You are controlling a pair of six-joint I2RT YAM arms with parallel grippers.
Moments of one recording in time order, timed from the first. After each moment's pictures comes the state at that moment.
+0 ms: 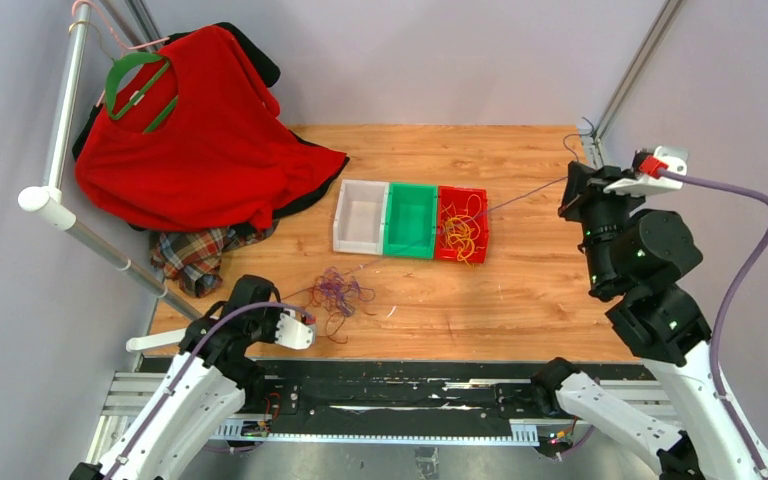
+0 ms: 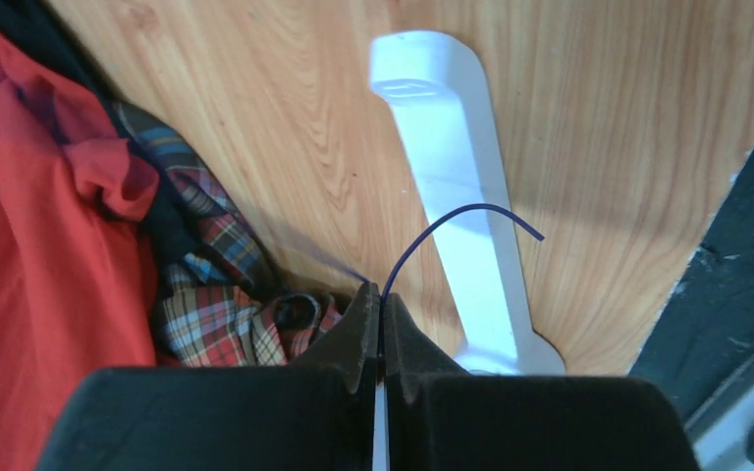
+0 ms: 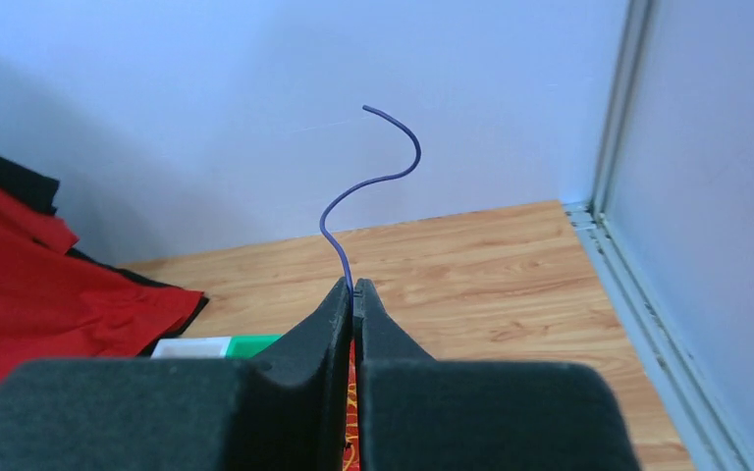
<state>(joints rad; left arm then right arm) -0.40 0.51 0.48 -0.97 -0.12 1.32 0.61 0.72 1.21 -0.33 0.61 0.11</state>
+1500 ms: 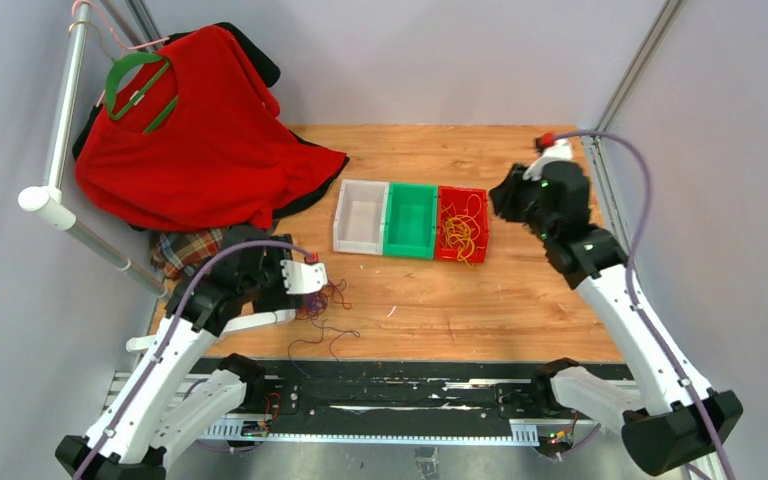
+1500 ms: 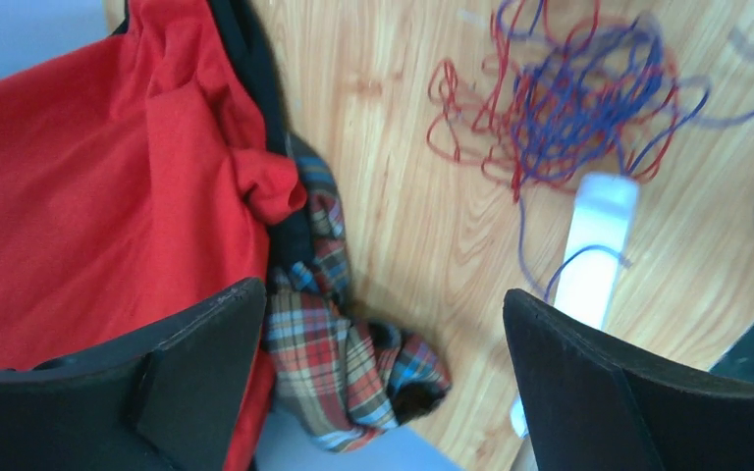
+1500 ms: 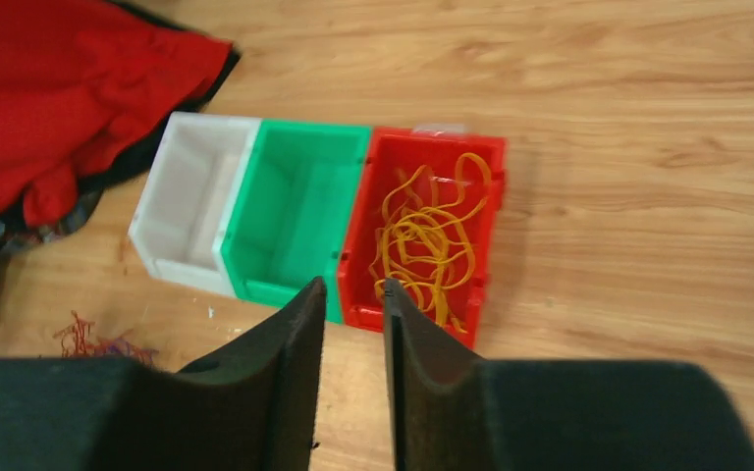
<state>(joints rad) -0.40 0.72 0.79 -0.89 -0.03 1.12 0.29 1.03 1.10 -0.42 0.08 0.33</state>
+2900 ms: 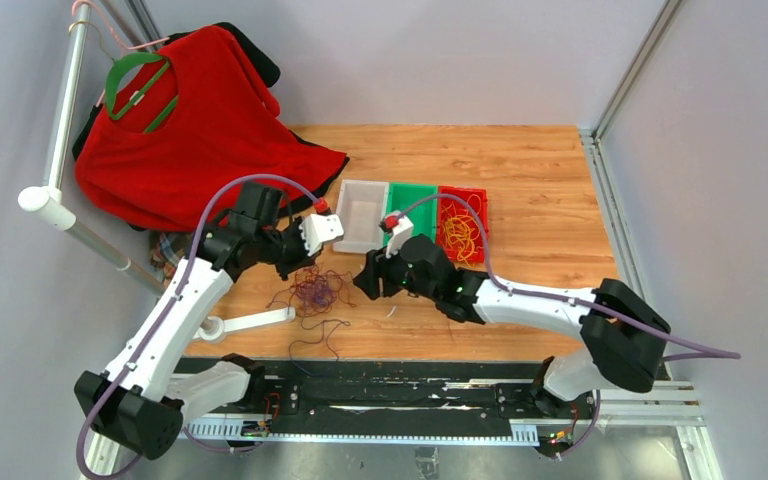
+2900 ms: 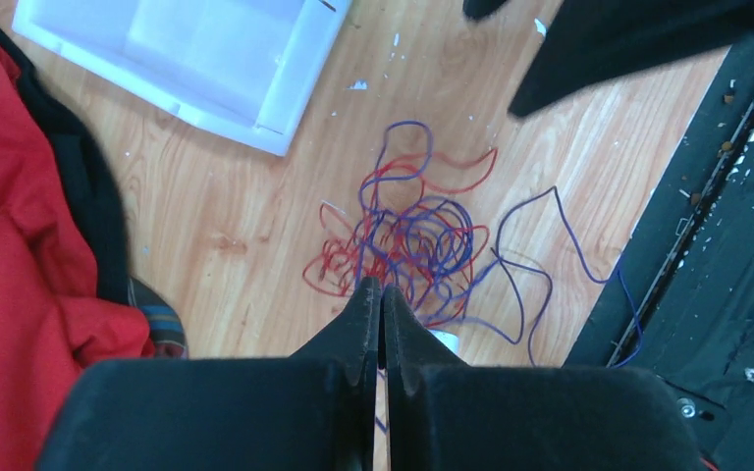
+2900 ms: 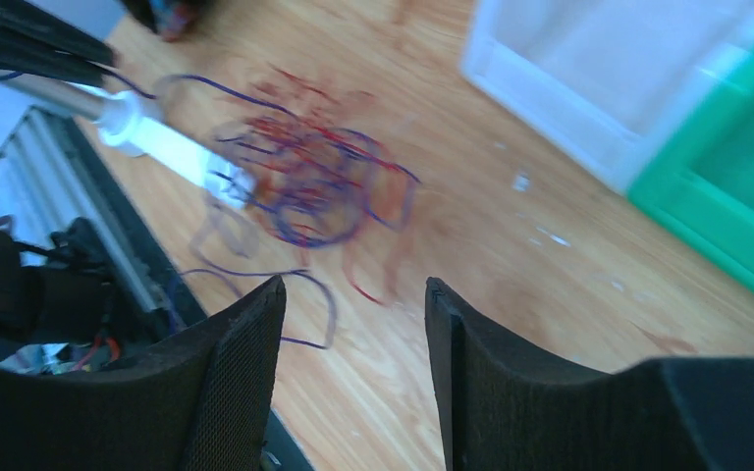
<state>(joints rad) -0.36 1.08 1.09 -0.95 0.42 0.75 0.99 1.43 0.77 0.24 0.03 0.45</state>
